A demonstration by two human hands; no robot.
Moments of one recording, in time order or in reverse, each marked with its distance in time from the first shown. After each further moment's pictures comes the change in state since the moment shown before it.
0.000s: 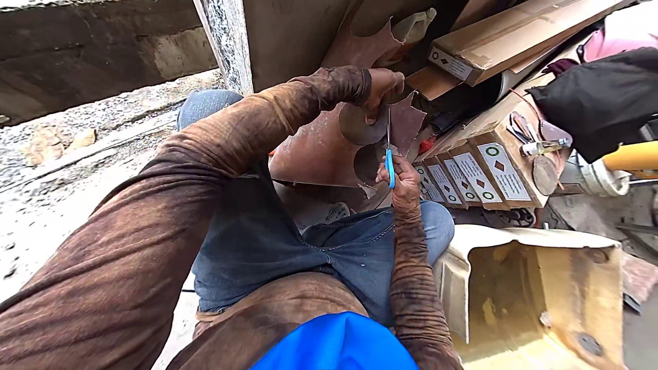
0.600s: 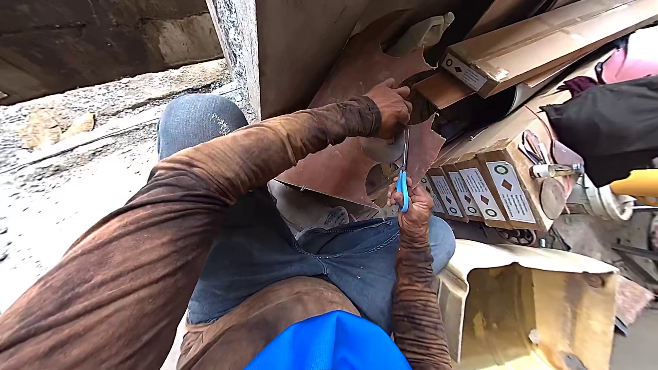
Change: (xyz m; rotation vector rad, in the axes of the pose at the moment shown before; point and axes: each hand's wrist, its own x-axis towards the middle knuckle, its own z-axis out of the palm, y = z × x) left_hand 0.005 -0.008 0.036 0.452 0.213 0.142; right_hand -0.010 0.000 -0.009 0.108 0.013 -0.022
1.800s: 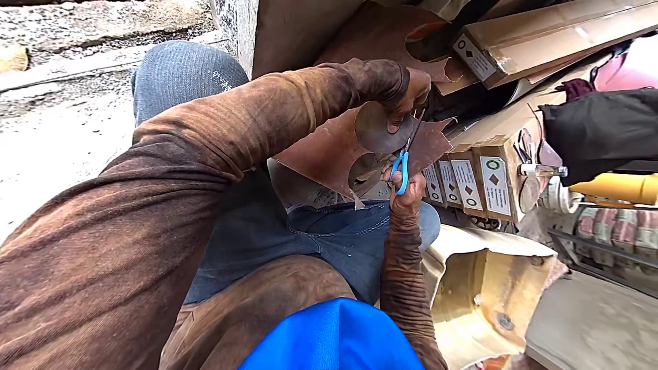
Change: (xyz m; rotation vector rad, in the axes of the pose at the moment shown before) left_hand 0.016 -0.024 -0.001 -0.484 -0.251 -0.071; right_hand 0.016 0.001 0.018 -0.281 0.015 0.014
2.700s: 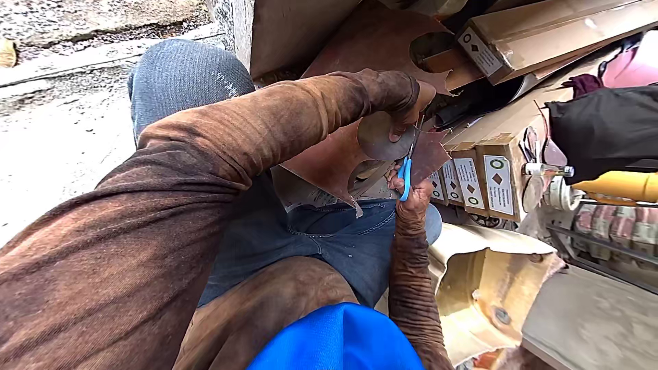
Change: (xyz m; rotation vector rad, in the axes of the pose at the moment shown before) left_hand 0.018 0.009 0.017 0.108 -0.060 -0.066; right_hand -0.010 0.003 -0.015 -0.032 0.005 0.036
